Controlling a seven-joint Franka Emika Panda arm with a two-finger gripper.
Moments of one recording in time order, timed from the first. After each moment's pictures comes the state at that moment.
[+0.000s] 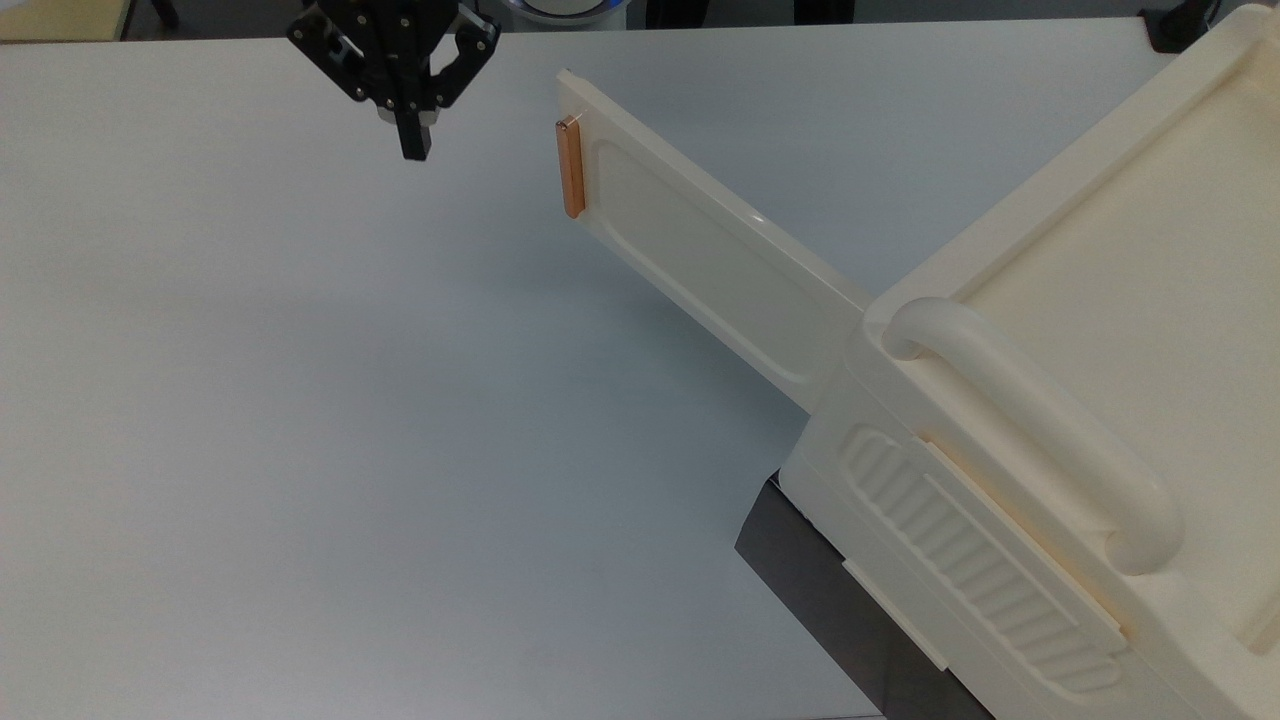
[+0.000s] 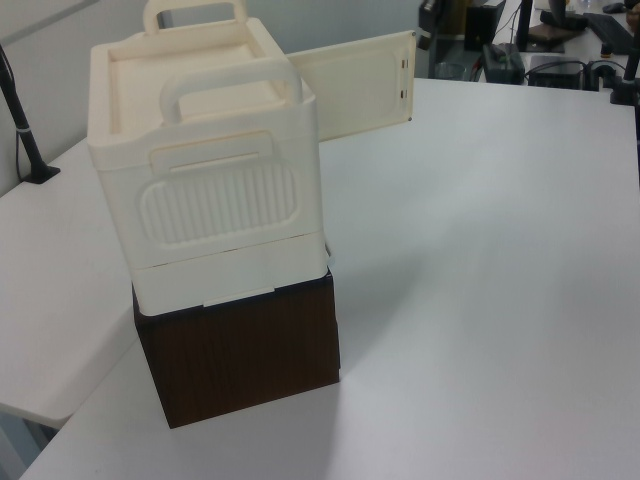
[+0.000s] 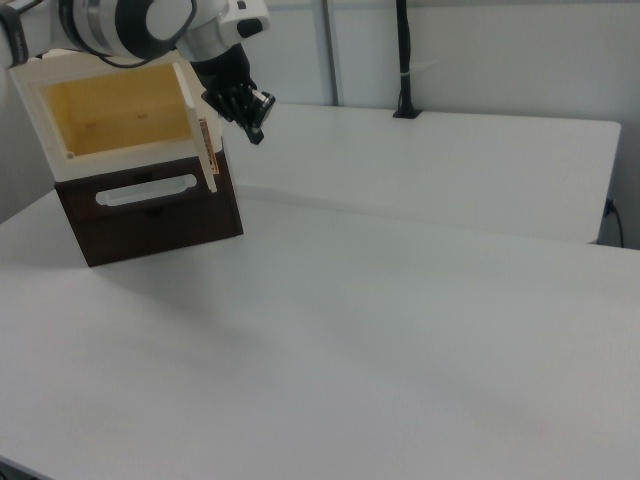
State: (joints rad) arm -0.03 0.13 -0.02 -1.46 0.03 1.94 0.01
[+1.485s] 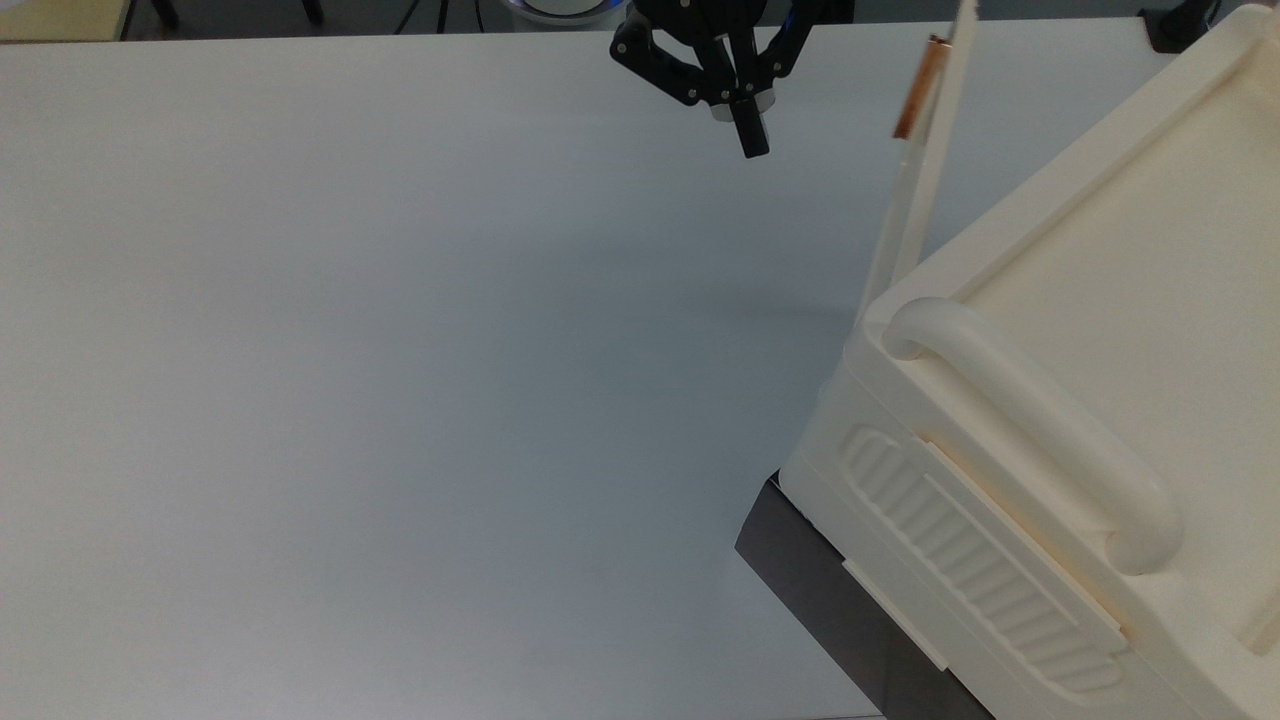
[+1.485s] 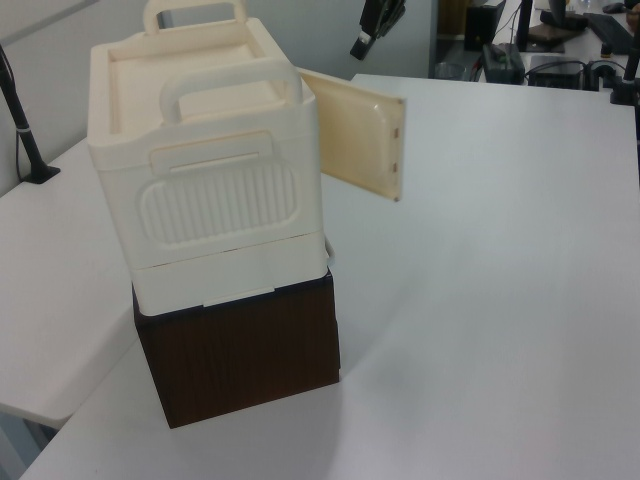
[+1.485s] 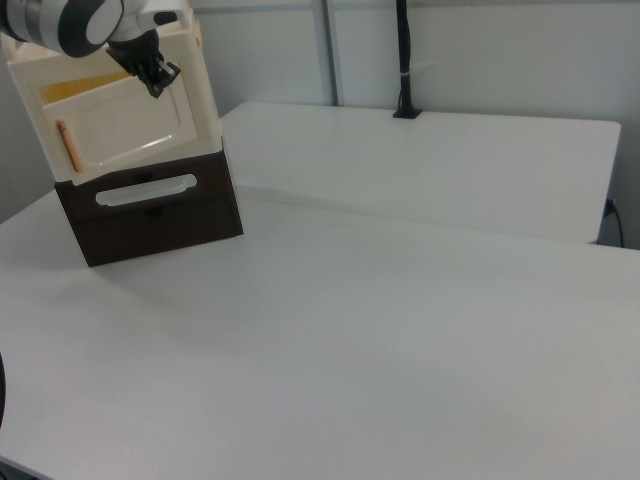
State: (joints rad) arm 0.18 0.14 0.00 -1.44 0.32 2.11 0.09
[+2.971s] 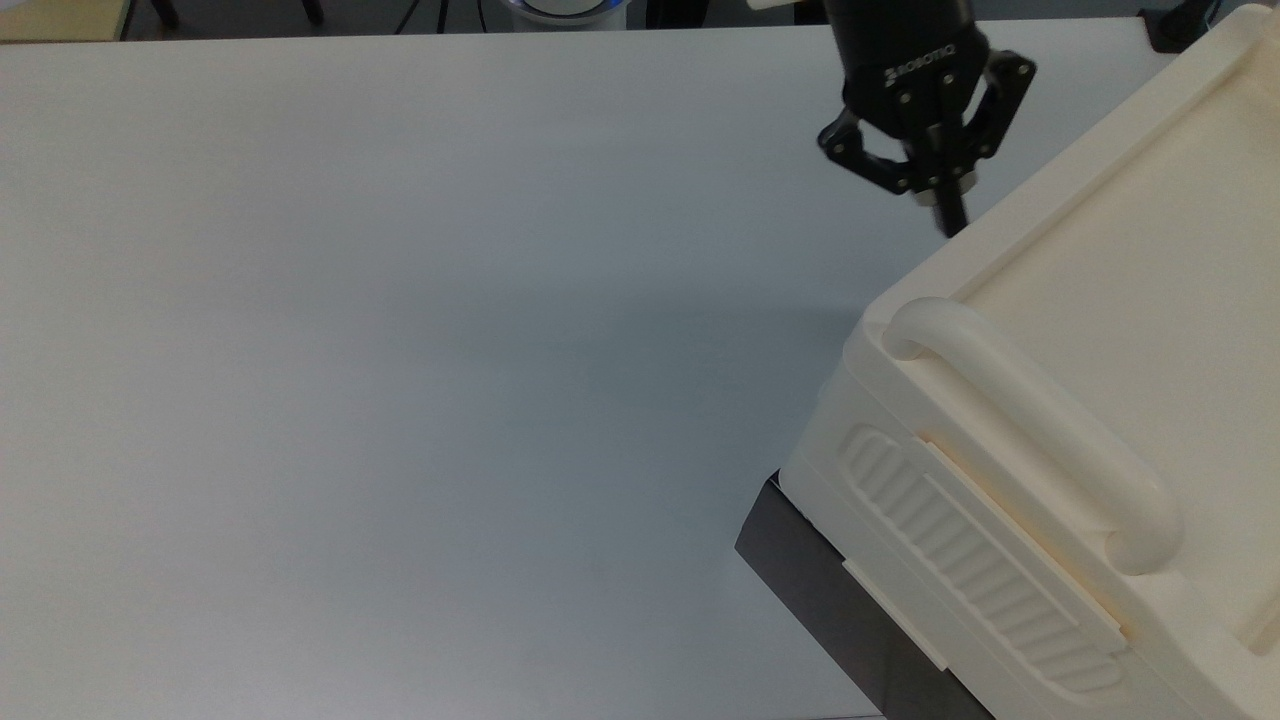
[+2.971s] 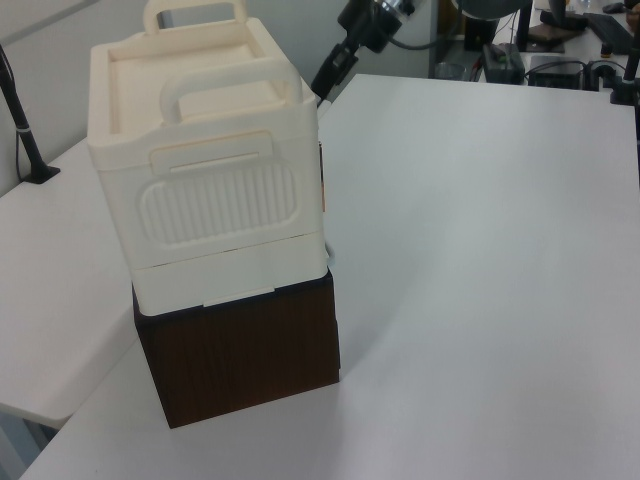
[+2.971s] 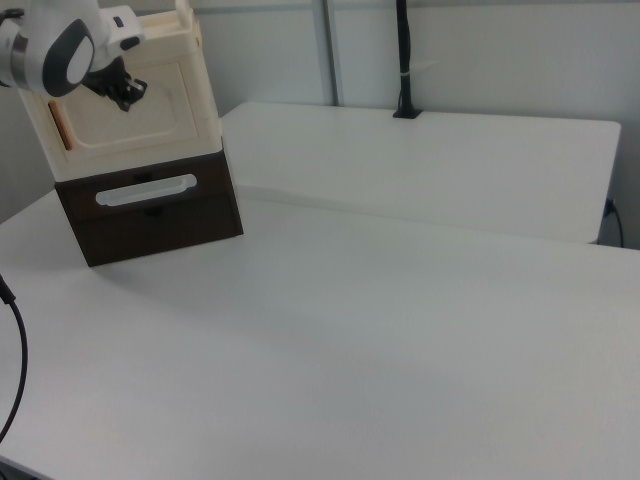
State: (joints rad) arm 0.37 0.27 -0.02 -1.44 0.29 2.36 0.01
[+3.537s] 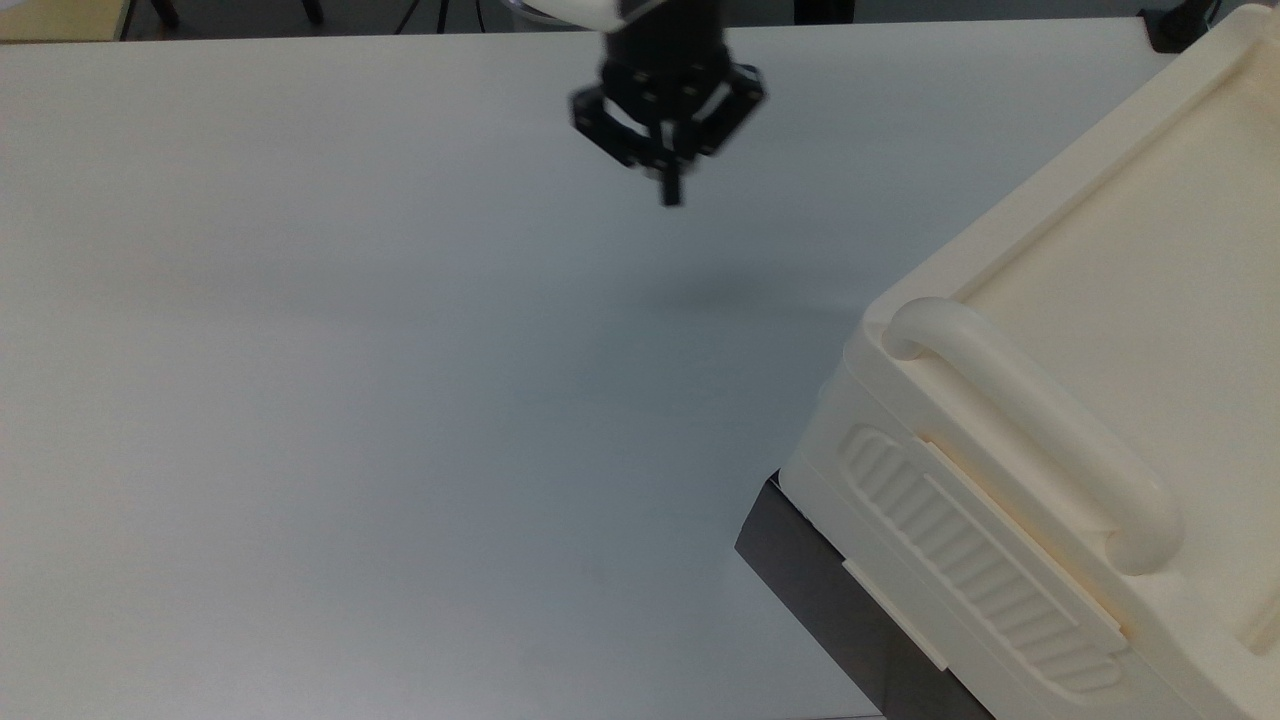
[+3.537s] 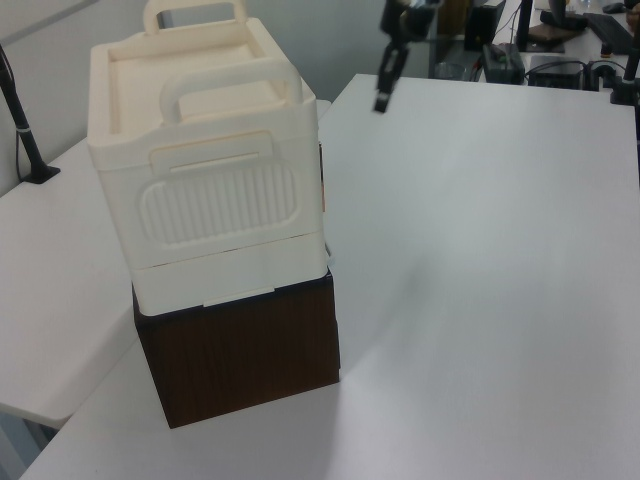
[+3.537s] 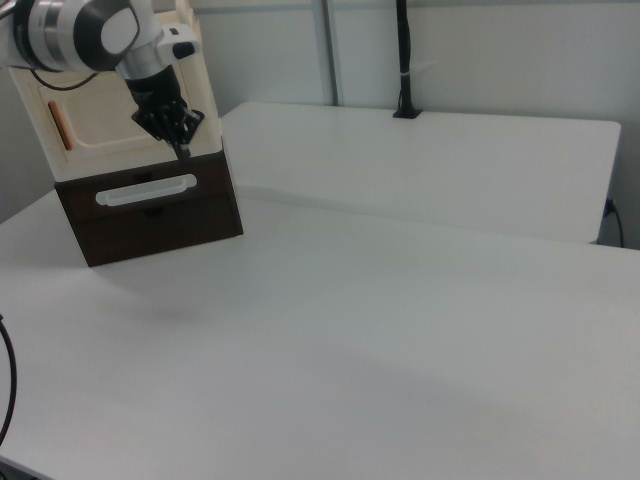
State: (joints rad) arm 0.27 0.19 -0.11 -1.45 0.06 1.88 0.01
